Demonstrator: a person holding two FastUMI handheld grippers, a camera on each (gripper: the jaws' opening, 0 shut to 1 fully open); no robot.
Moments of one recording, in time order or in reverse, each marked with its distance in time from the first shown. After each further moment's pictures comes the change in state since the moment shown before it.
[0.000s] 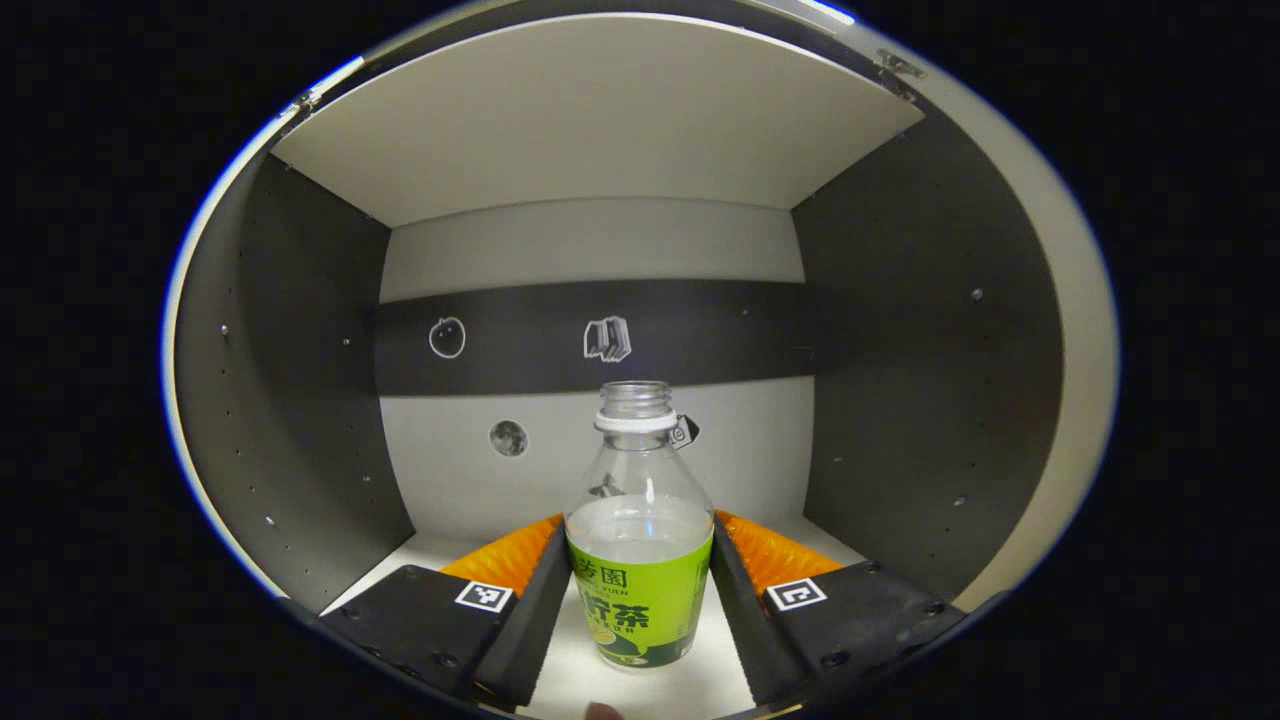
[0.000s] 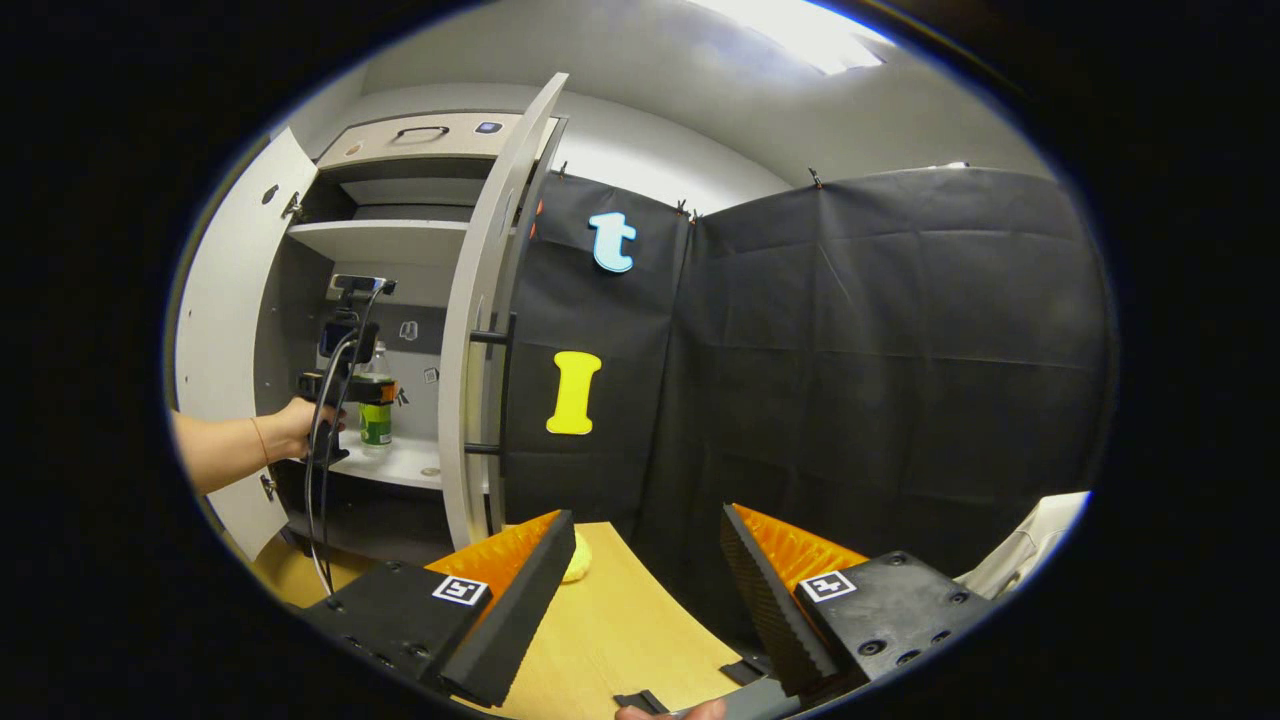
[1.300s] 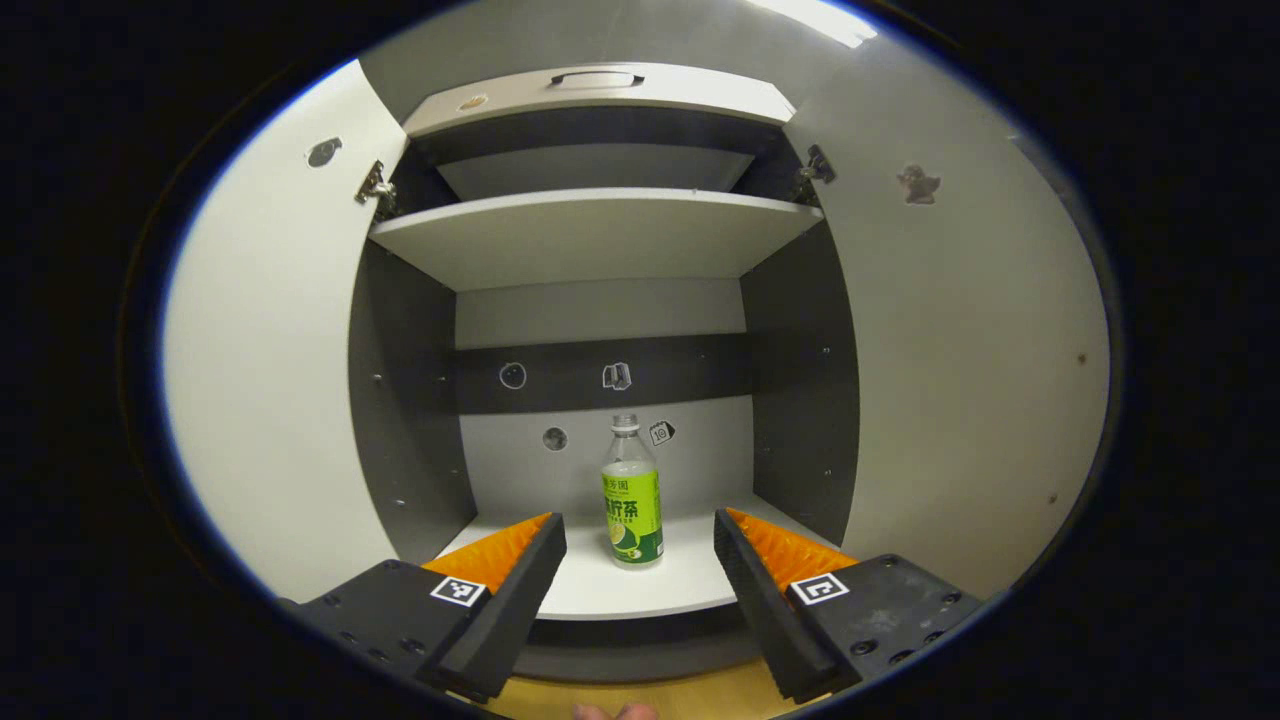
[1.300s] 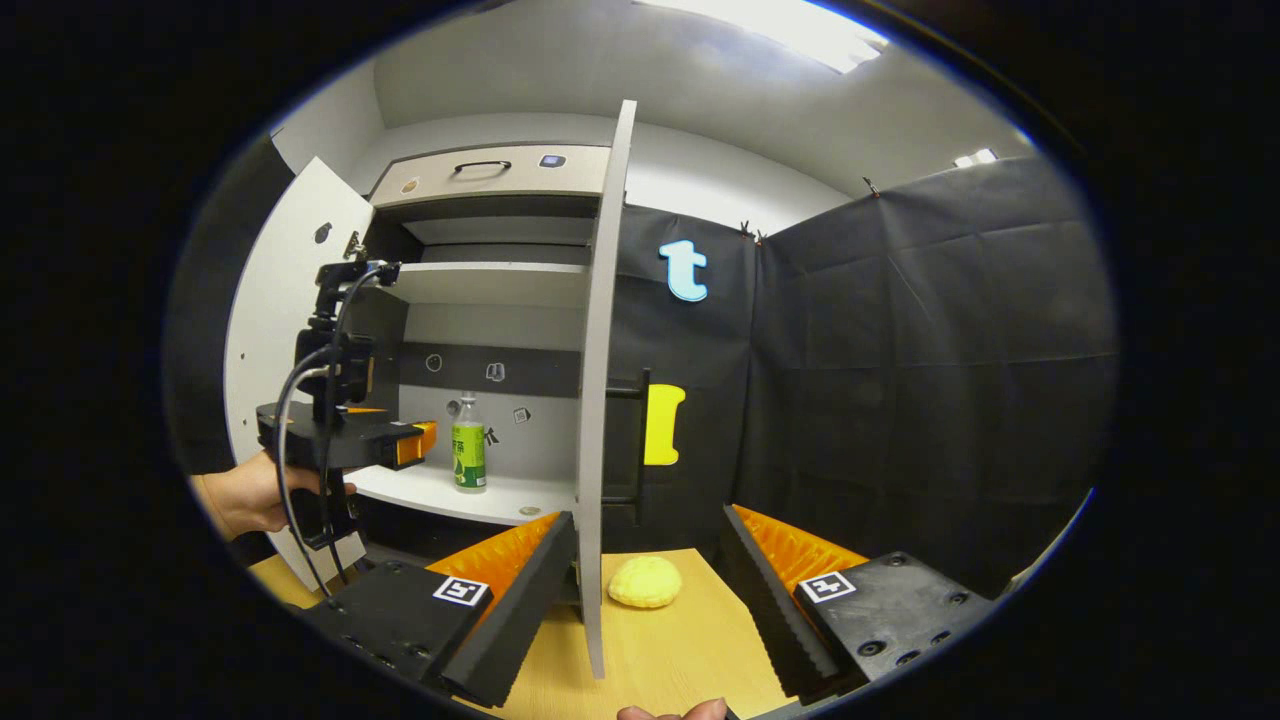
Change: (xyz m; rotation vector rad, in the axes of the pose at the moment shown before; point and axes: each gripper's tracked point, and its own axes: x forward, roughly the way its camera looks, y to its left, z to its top) left arm -0.166 -0.014 0.015 -0.027 -0.004 0.000; right arm -0.005 0.071 0.030 0.051 -0.060 0.187
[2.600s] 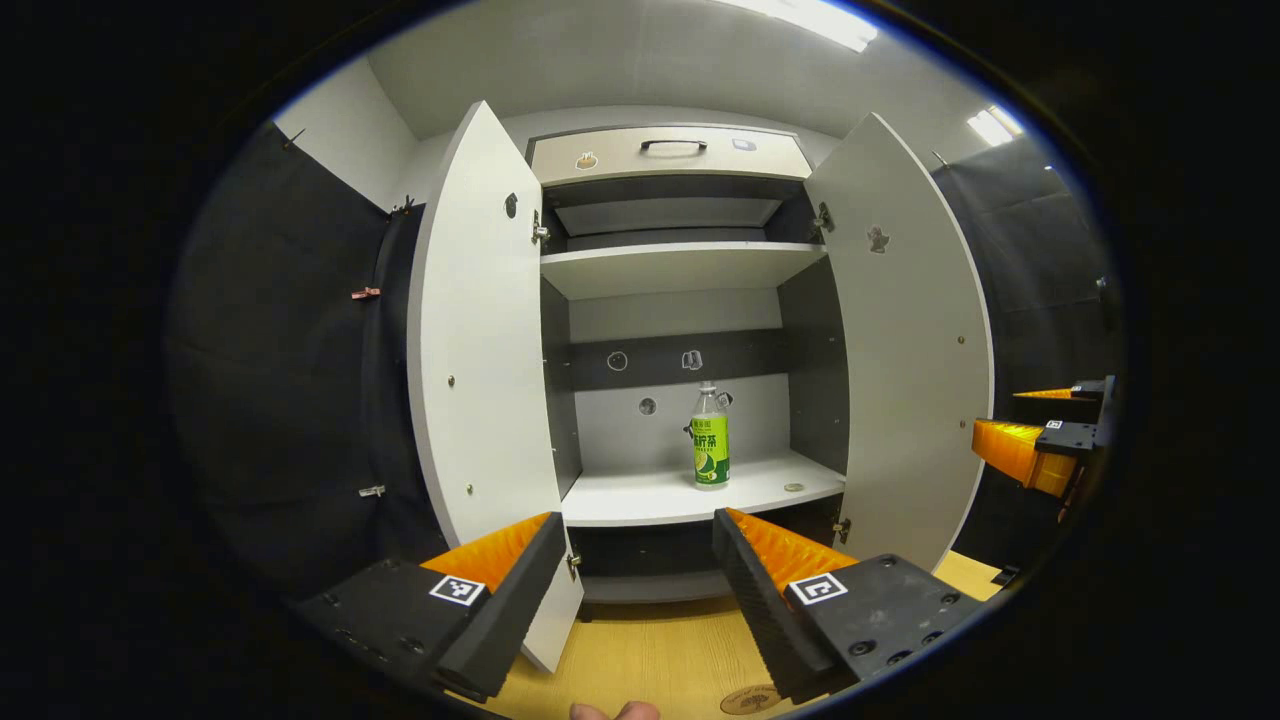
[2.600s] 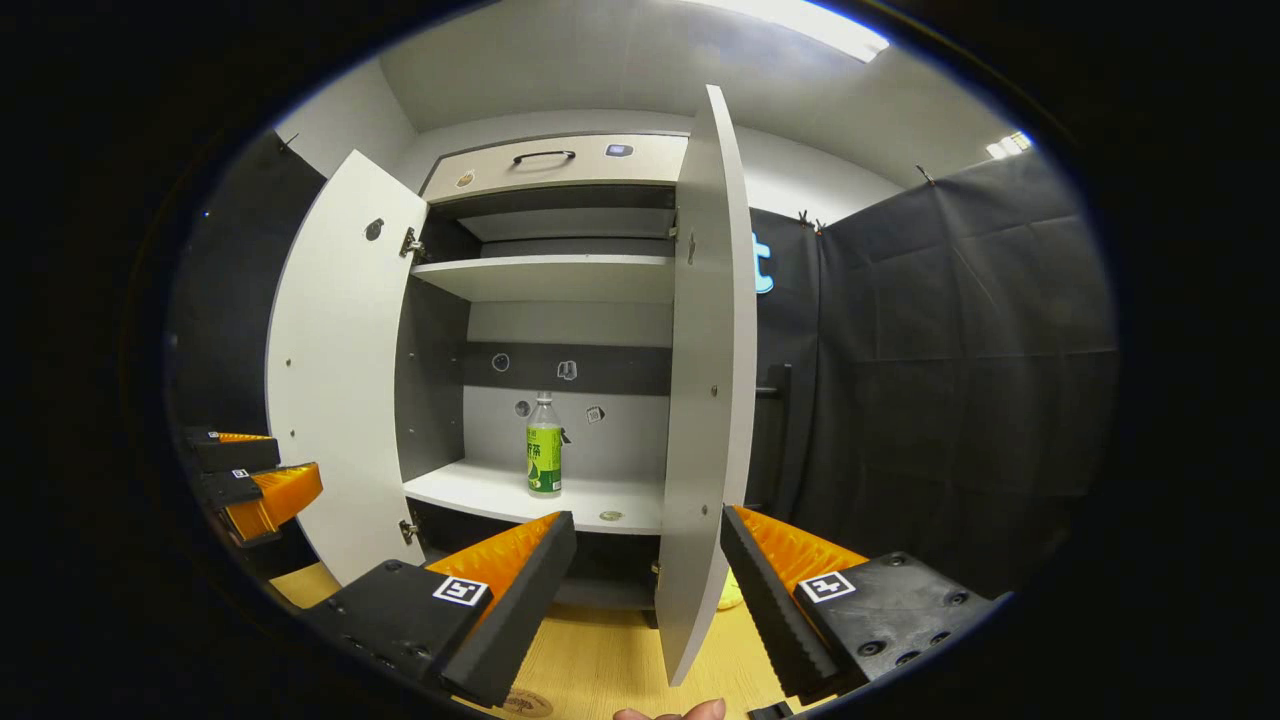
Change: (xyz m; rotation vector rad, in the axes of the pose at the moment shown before) left arm -0.258 0.071 -0.014 0.056 -0.002 0.162; right arm 0.013 0.099 0.000 0.032 0.021 0.183
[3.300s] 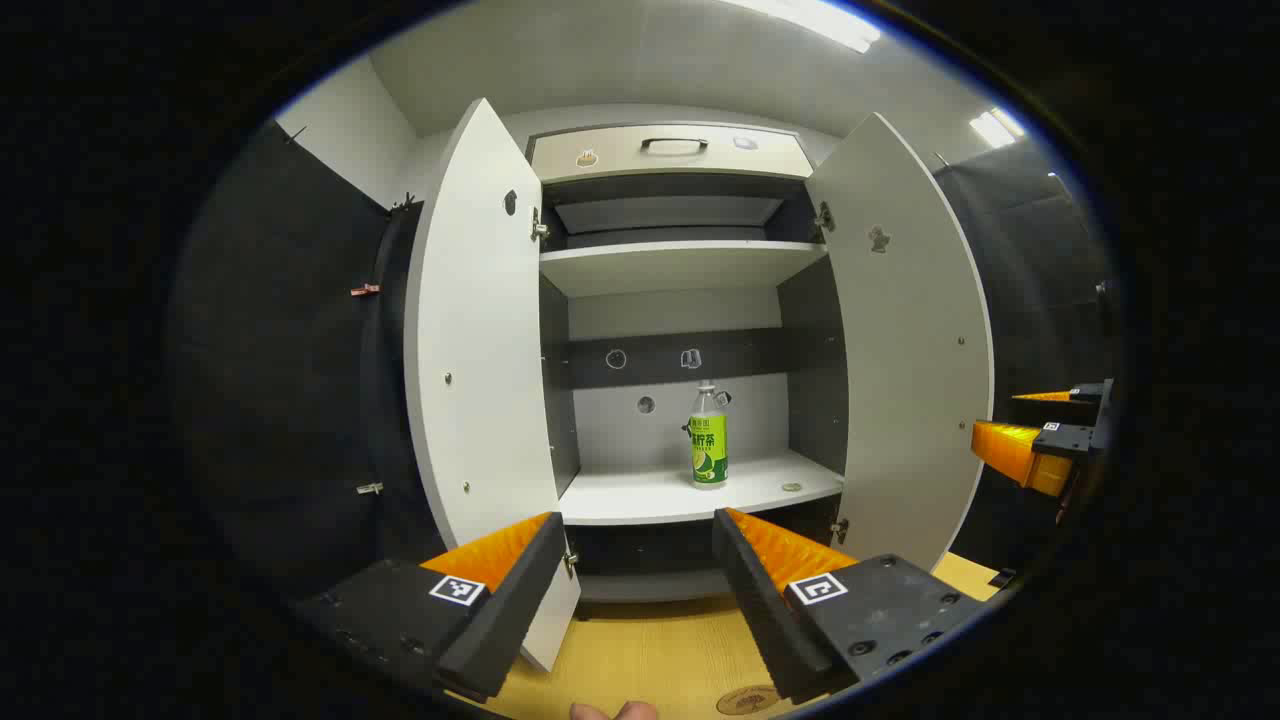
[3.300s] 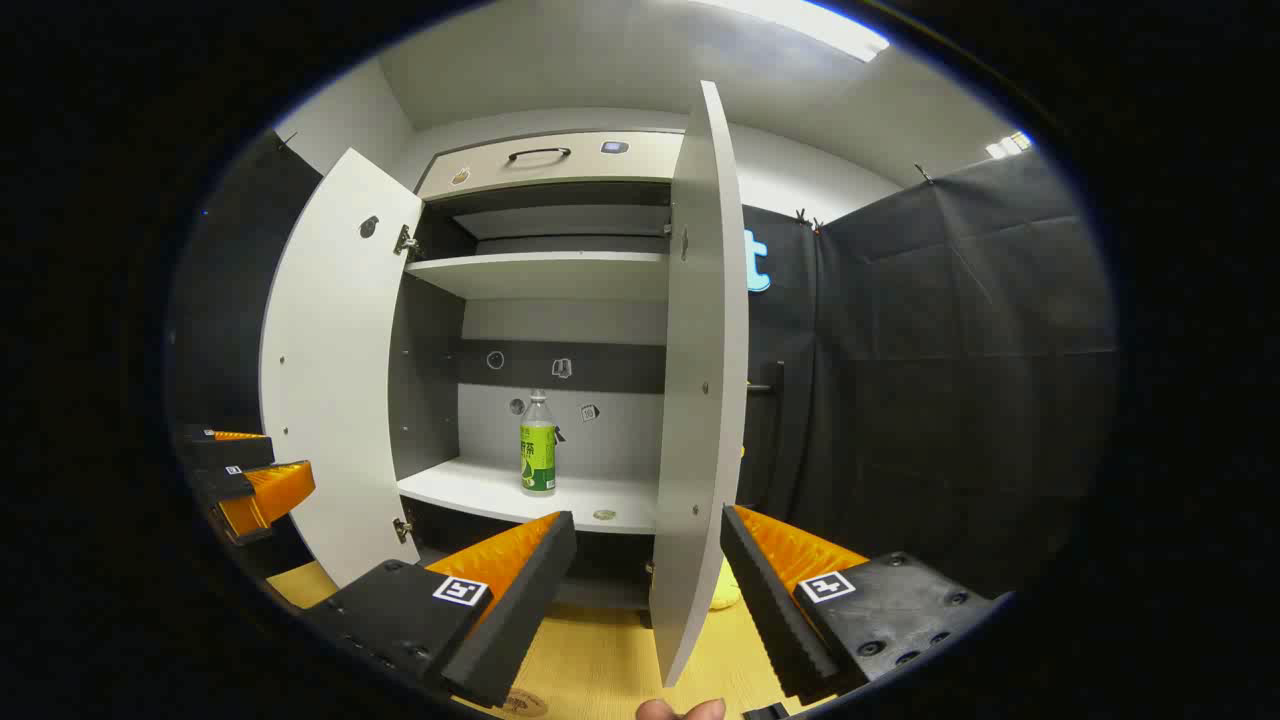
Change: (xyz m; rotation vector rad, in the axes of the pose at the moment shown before) left arm -0.001 -0.002 0.001 0.002 0.002 -0.002; right arm 0.003 -0.006 -0.002 0.000 0.007 -0.006
